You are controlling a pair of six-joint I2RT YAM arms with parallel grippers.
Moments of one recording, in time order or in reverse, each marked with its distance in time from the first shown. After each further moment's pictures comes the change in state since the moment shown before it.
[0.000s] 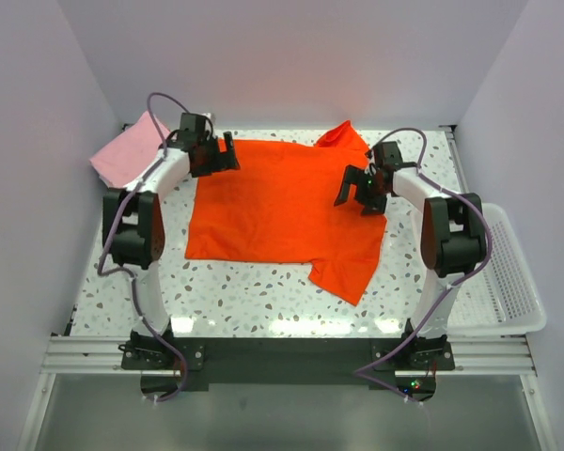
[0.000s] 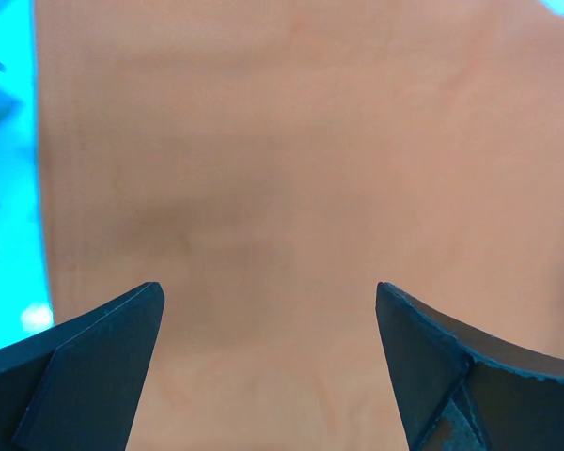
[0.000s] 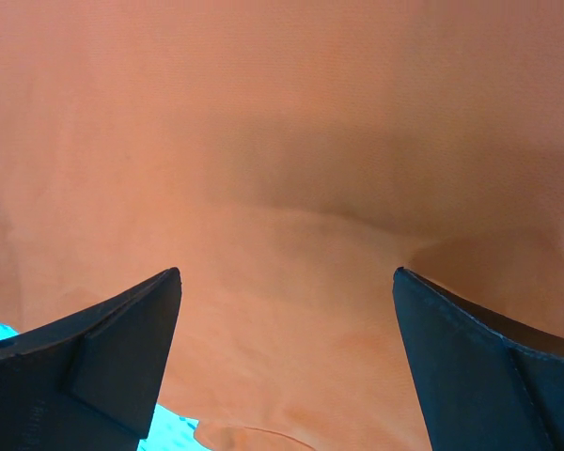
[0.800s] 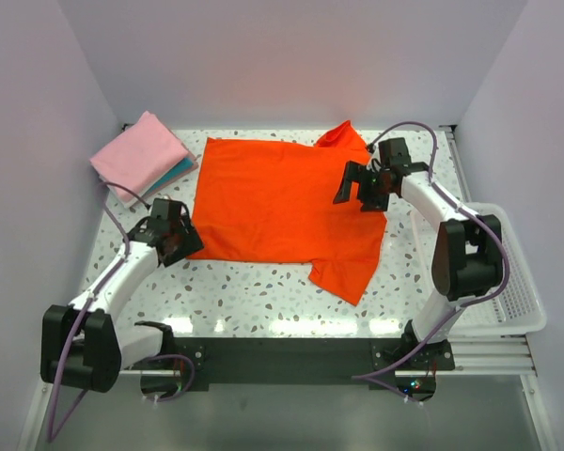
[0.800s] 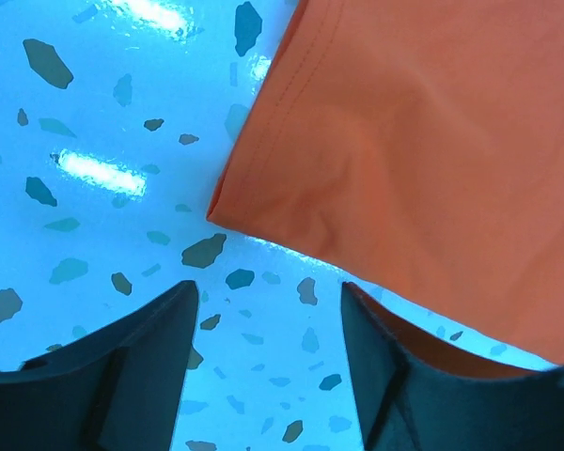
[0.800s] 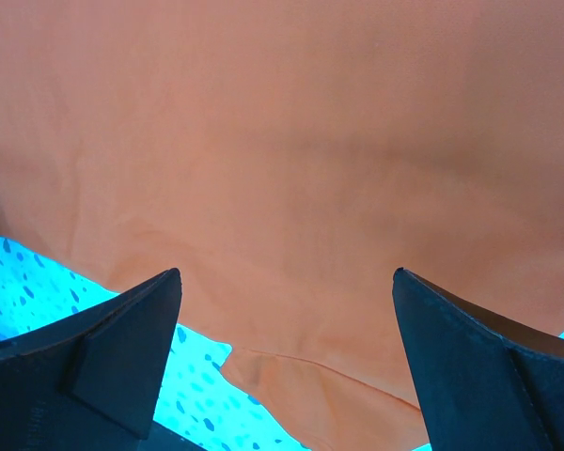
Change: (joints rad) left arm 0.000 -0.925 -0.965 -0.123 -0.272 -0.274; right arm 0.024 -0.204 -0.053 -0.060 -0.056 -0.037
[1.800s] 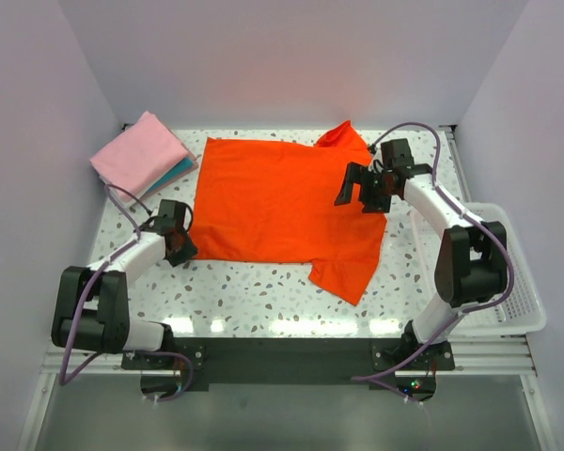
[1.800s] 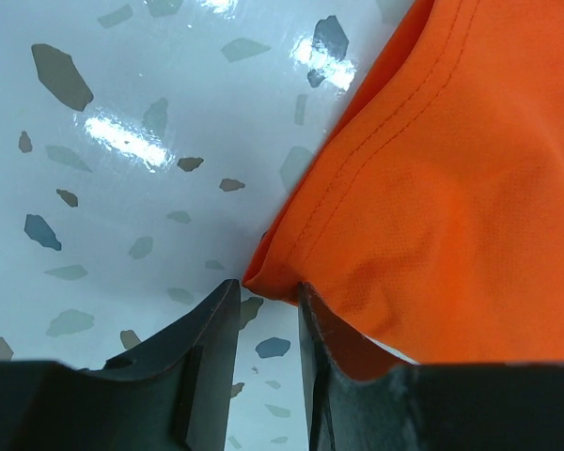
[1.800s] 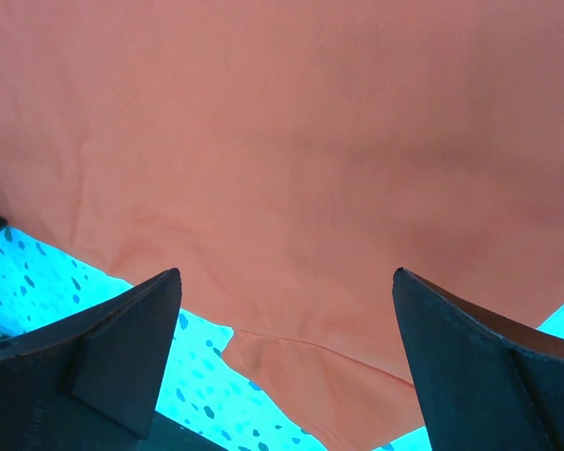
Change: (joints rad) left arm 0.035 0.213 -0.029 0.135 -0.058 -0.035; right arm 0.000 -0.049 -0.023 -0.023 -0.001 -0.006
